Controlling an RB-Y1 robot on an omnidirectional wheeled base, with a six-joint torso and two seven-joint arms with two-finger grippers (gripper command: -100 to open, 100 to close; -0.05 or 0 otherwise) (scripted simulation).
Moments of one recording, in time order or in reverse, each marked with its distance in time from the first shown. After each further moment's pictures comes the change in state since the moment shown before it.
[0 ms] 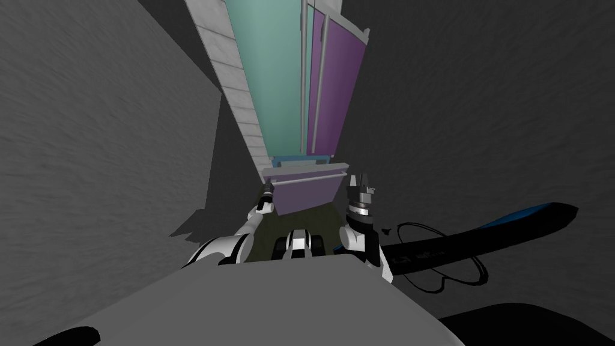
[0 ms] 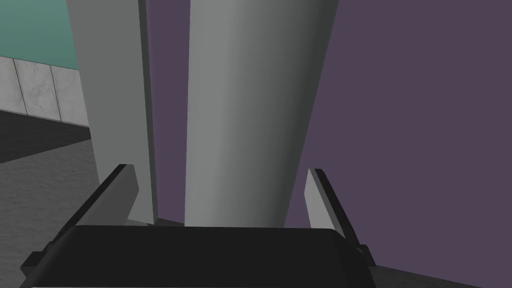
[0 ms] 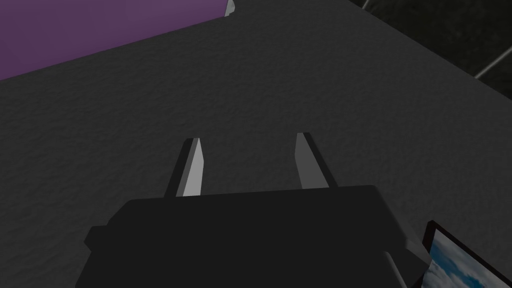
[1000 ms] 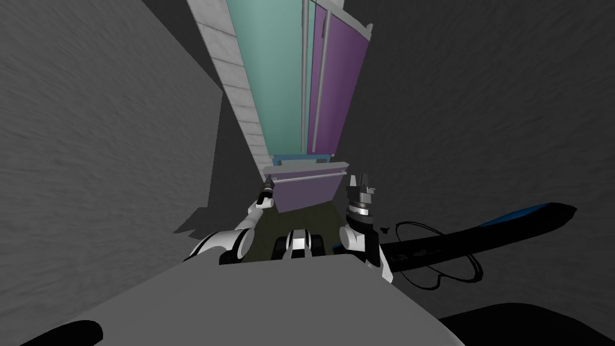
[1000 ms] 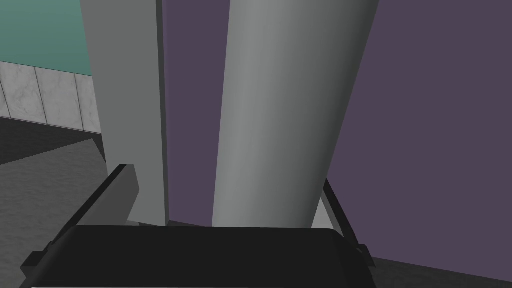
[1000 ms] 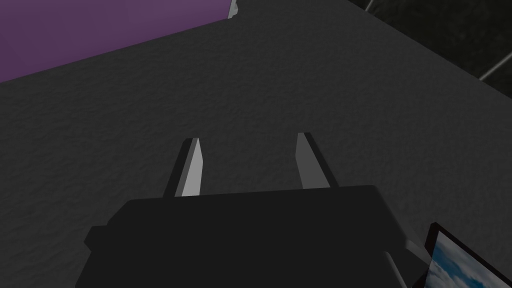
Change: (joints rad) left arm -0.060 0.022 0.006 -0.013 0.005 0.104 0.003; right arm 0.000 0.000 0.000 0.000 0.000 0.000 0.000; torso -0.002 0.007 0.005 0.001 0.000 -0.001
